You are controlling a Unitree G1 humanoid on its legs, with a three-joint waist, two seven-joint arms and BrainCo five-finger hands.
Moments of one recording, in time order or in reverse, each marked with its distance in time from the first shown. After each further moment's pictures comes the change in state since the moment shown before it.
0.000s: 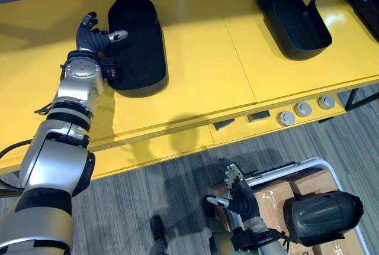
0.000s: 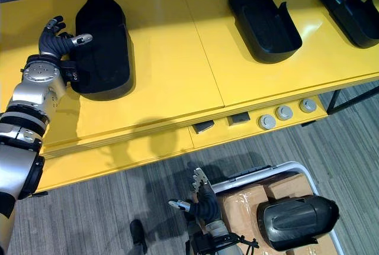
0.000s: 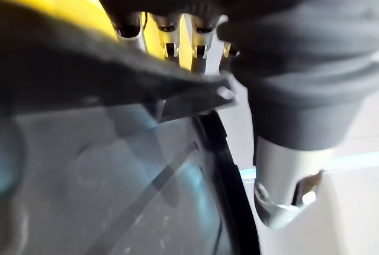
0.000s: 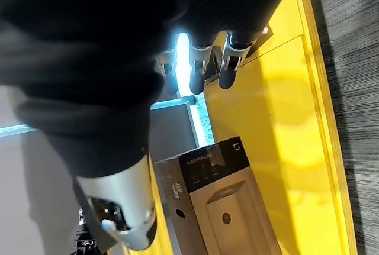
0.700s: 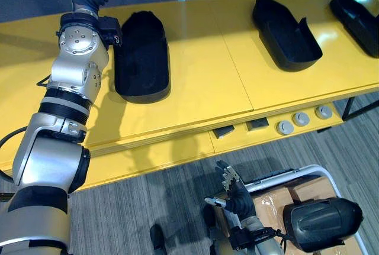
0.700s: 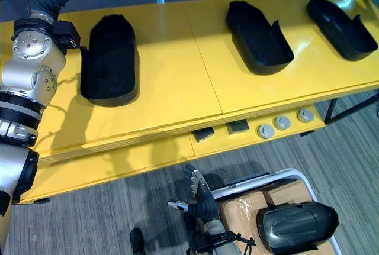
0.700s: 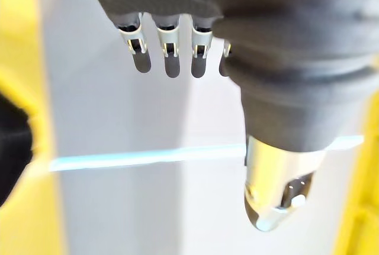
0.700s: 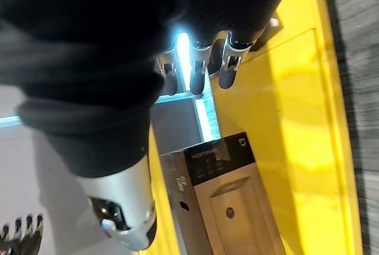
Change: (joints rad) left arm 0.087 0.008 0.133 -0.391 -0.073 -0.089 0.088; right arm -0.041 0.004 -0.036 0.091 -0.001 0.001 0.011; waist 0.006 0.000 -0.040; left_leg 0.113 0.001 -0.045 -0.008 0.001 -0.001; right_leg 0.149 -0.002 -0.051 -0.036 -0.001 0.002
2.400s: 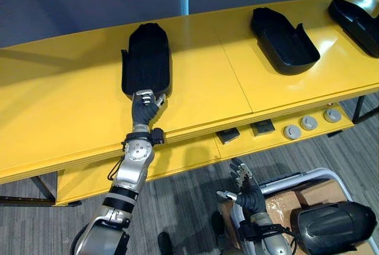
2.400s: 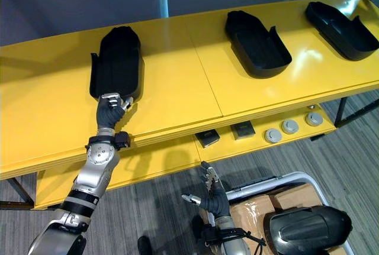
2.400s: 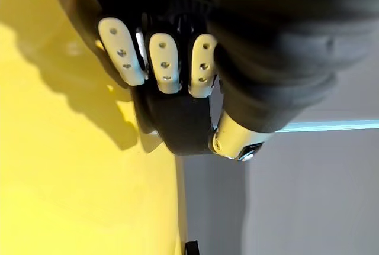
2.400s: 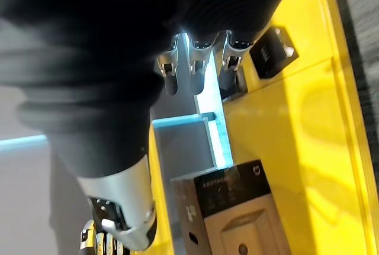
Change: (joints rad) left arm 0.648 -0.417 0.146 -0.302 0.322 -0.118 0.052; right arm -0.022 0.021 -0.096 0.062 -0.037 -0.044 -0.022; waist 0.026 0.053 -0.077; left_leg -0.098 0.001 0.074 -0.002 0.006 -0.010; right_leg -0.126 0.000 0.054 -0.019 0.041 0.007
